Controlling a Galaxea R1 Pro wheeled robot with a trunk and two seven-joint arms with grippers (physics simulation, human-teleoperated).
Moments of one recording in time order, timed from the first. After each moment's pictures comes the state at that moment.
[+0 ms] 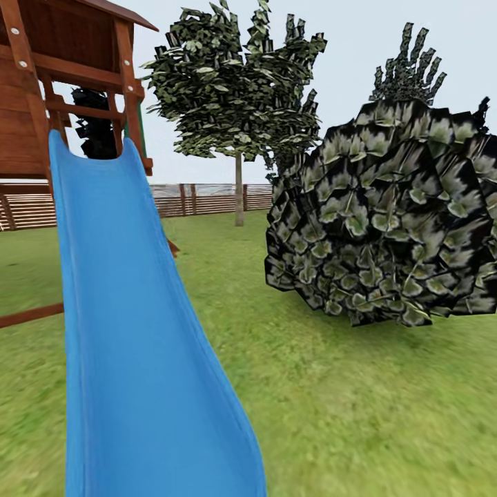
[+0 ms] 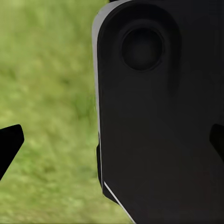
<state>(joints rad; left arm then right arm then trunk) 0.05 0.04 -0.02 0.00 -0.01 -0.02 0.01 -0.09 -0.03 0.05 0.08 0.20 -0.11 0.00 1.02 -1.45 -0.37</state>
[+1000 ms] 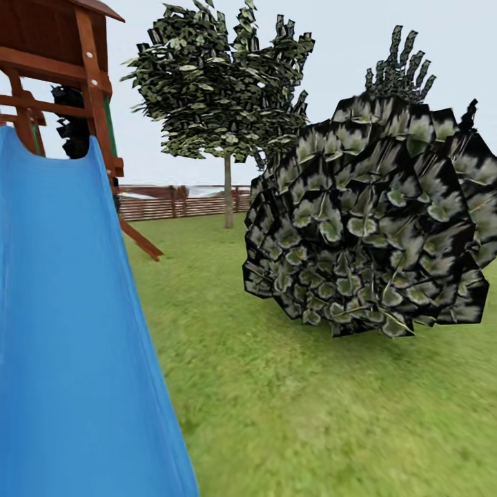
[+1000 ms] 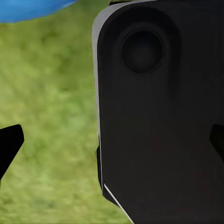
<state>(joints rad) 0.05 0.04 -0.02 0.00 -0.01 -0.02 0.01 -0.09 -0.03 0.05 0.08 0.21 -0.11 0.01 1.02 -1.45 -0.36</state>
